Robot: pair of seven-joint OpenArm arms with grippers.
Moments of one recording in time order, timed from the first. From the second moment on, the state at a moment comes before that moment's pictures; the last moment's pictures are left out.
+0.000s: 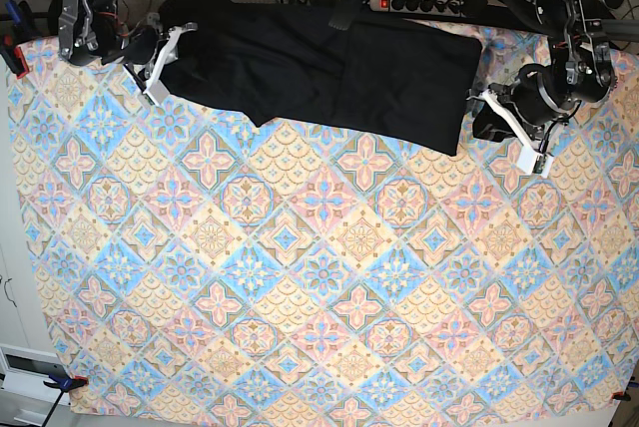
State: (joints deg) left arm 19.0 -18.9 -19.4 104.5 -39.2 -23.6 61.1; right arm -21.2 17.5 15.1 80.4 42.2 41.5 -63.1
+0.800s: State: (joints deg) left arm 18.8 -18.9 -19.5 104.5 -39.3 -23.6 60.9; right arm -4.7 21.3 19.2 81.2 22.1 41.1 -64.3
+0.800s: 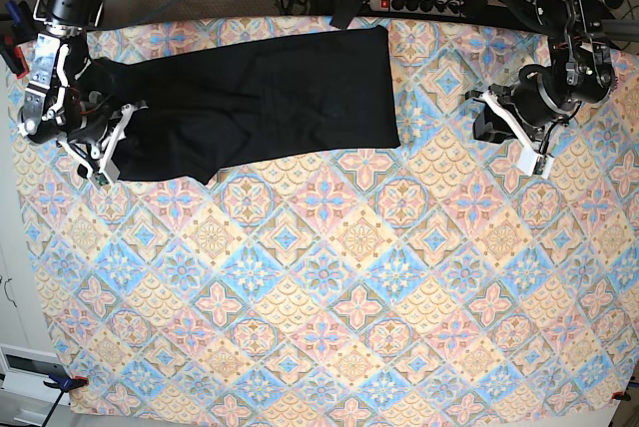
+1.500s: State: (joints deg) left arm 19.7 -18.6 -19.5 104.5 -39.2 -23.6 60.9; right arm -10.5 17.6 -6.9 107.6 22.2 41.1 -64.0
